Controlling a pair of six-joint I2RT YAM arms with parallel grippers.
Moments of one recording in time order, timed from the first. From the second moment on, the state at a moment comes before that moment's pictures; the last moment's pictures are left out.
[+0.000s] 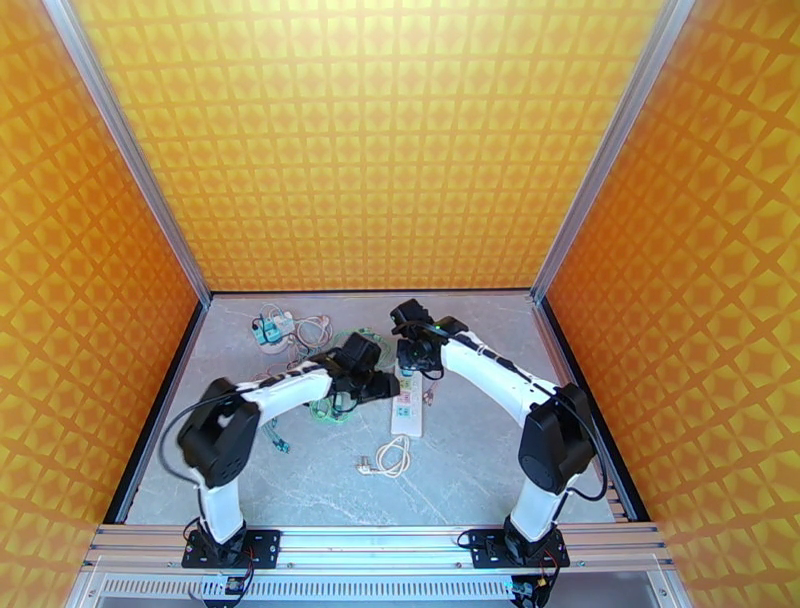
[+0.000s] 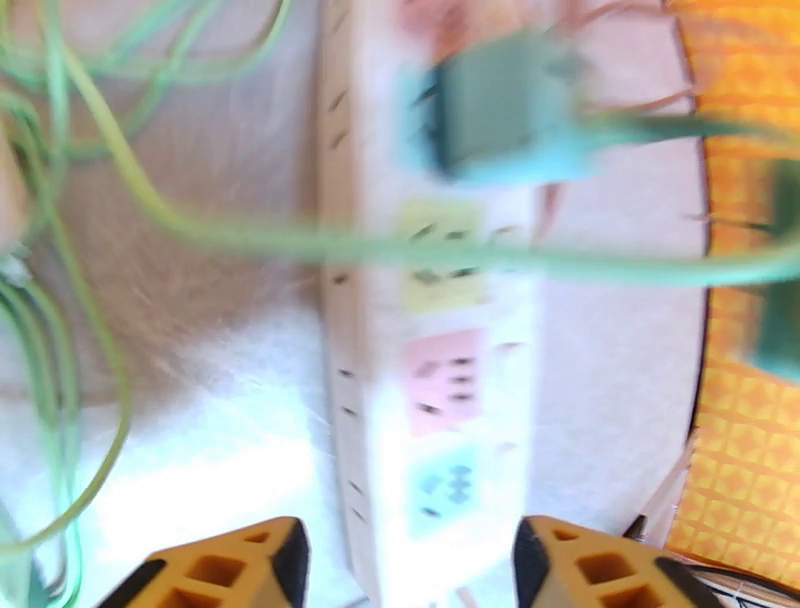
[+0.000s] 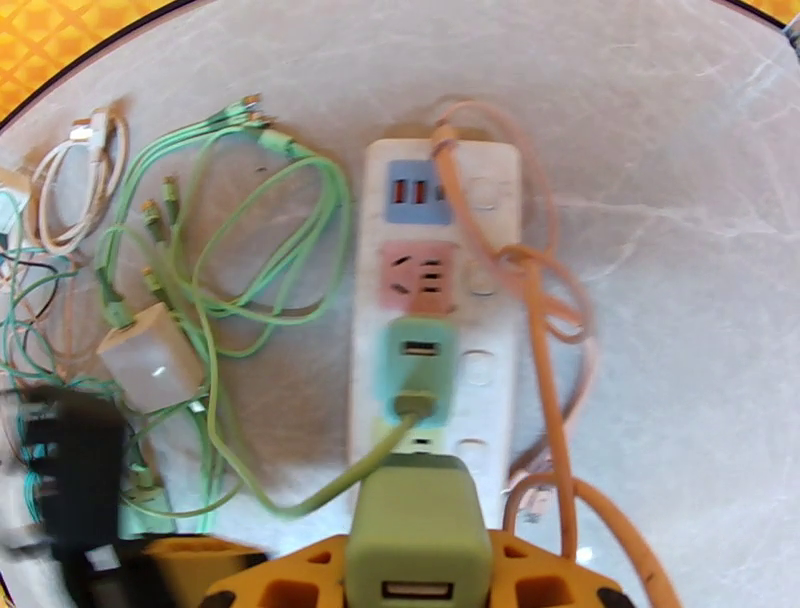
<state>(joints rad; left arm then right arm) -0.67 1.83 1.31 -0.39 0.36 -0.73 0.54 1.78 1.55 -0.90 0.22 0.56</state>
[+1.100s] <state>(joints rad) -0.55 1.50 1.19 -0.50 0.26 -0.65 0.27 1.93 1.51 -0.86 0.35 0.36</state>
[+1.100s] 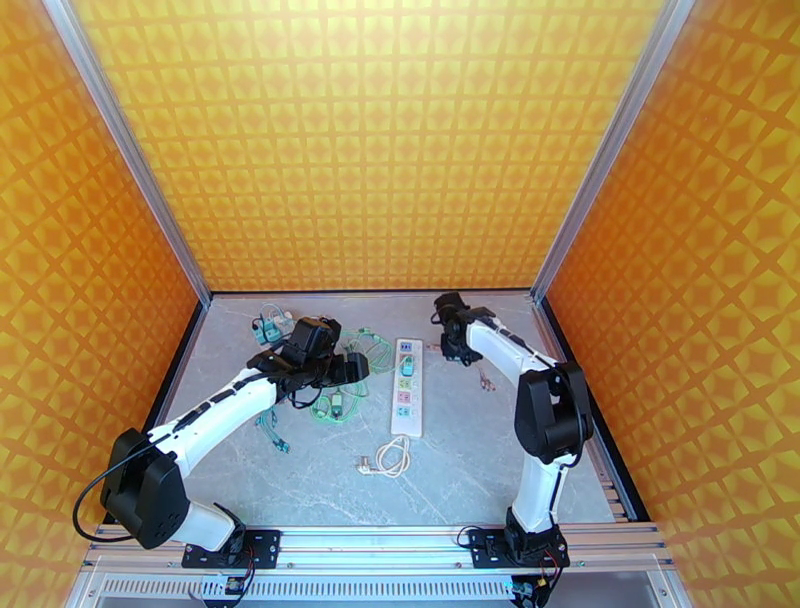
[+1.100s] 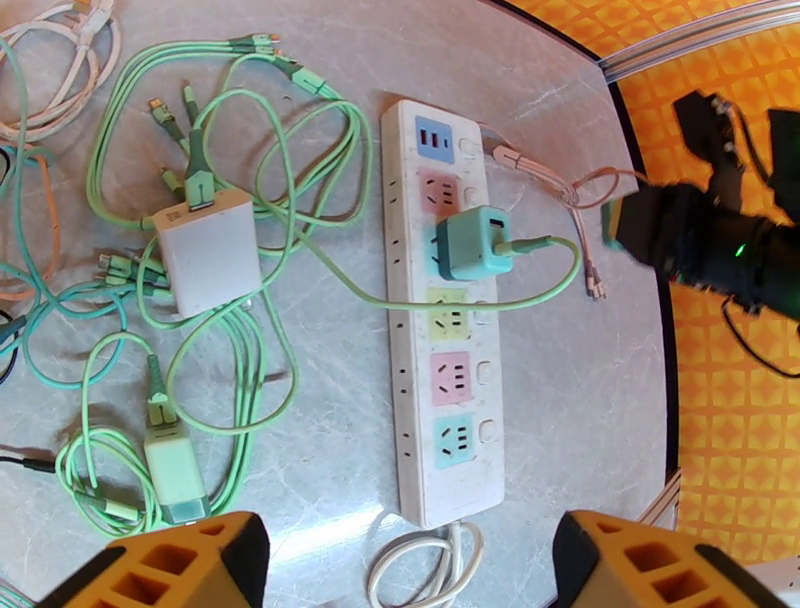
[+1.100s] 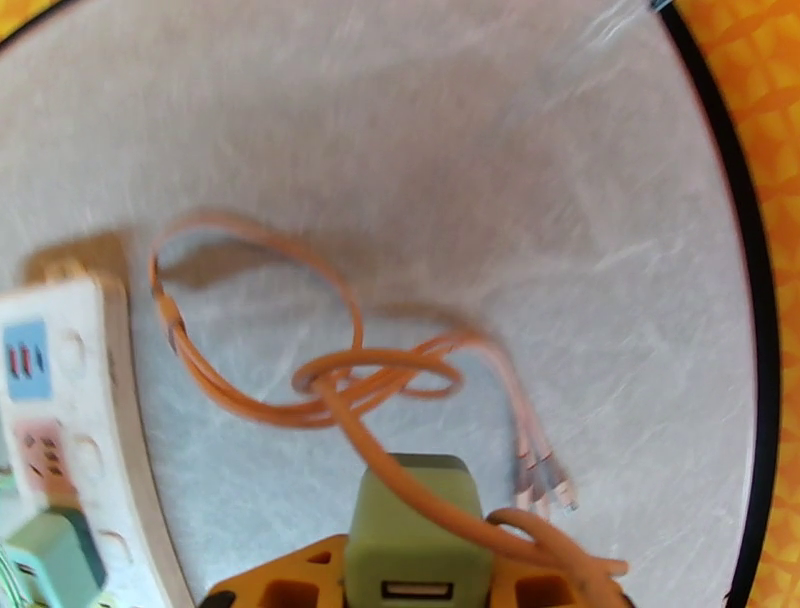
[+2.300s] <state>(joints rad) -0.60 1.74 1.42 -0.54 0.26 -0.60 0.27 1.55 1.25 -0.74 0.23 0.42</state>
